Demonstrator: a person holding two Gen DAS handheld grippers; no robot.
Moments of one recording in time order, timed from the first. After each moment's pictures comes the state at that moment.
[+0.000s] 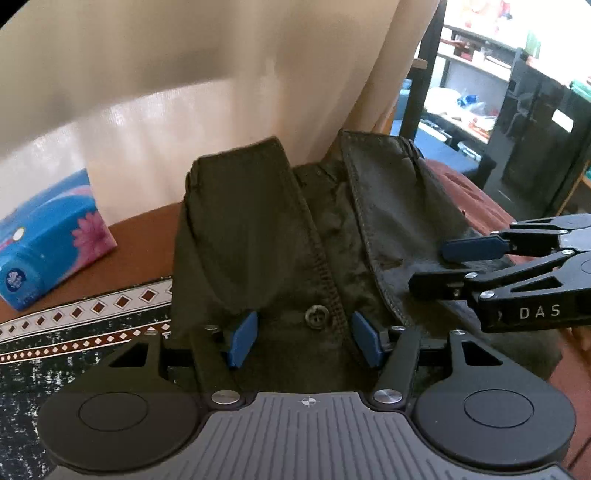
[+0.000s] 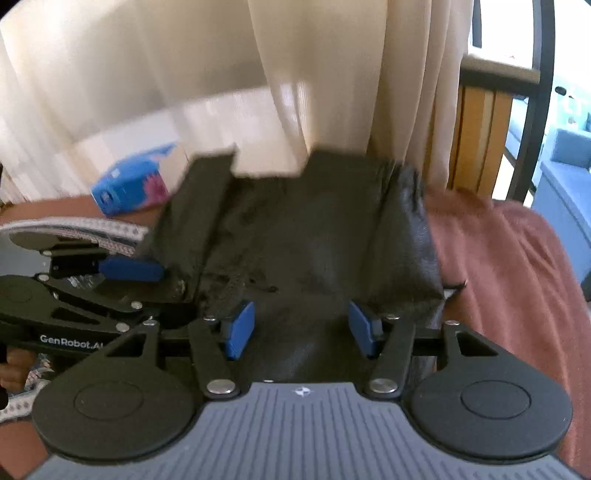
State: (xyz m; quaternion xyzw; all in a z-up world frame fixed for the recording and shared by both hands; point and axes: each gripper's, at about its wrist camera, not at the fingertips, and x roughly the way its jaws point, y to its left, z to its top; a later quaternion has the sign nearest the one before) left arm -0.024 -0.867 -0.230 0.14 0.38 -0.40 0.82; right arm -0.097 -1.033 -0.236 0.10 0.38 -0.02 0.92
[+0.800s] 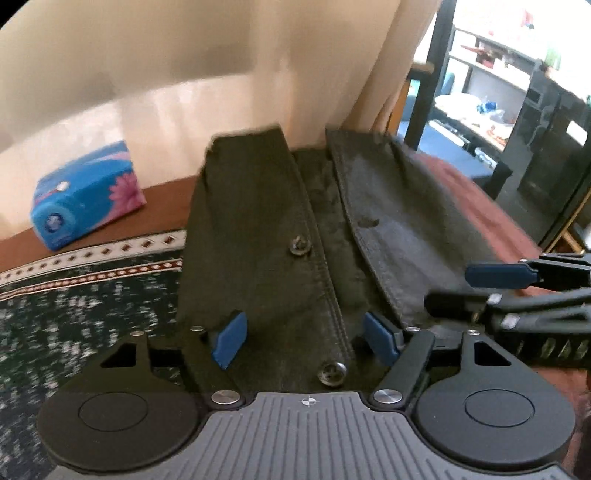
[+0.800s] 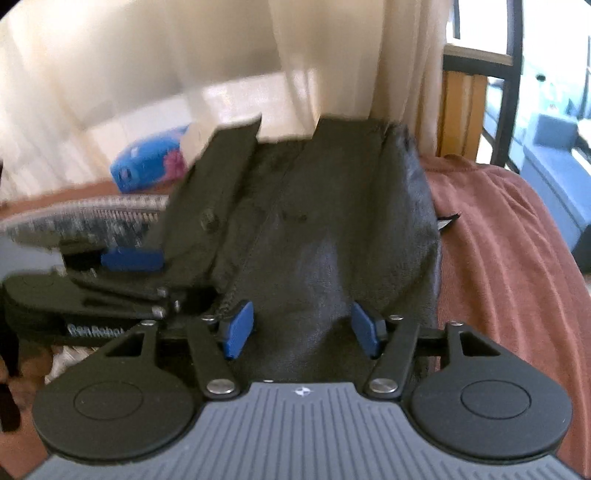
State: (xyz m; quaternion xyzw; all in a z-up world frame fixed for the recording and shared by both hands) left arm -0.075 -0.833 -0.202 0.12 0.40 -0.36 0.83; right arm -0.158 -1.001 -0.219 0.14 0.37 -0.04 0.92
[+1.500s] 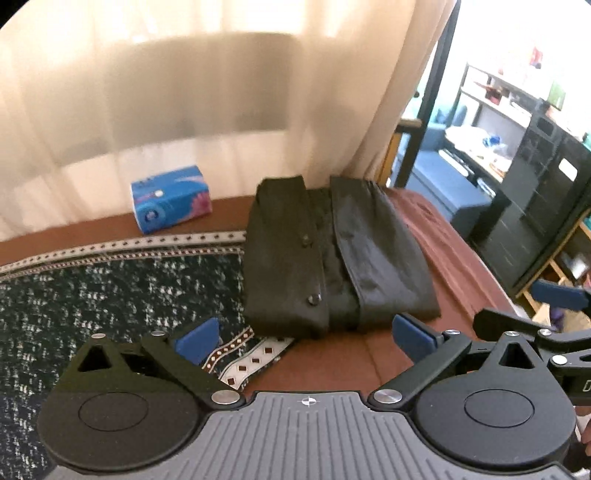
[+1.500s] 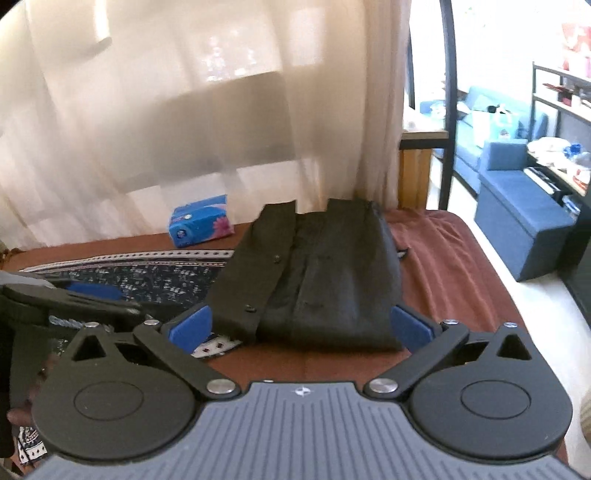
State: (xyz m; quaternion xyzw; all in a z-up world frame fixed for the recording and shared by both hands) left arm -0.172 -0.748 -0.086 0.08 0.40 -0.31 0.86; right arm -0.286 -0.914 -0.083 0.13 0.32 -0.11 0.93
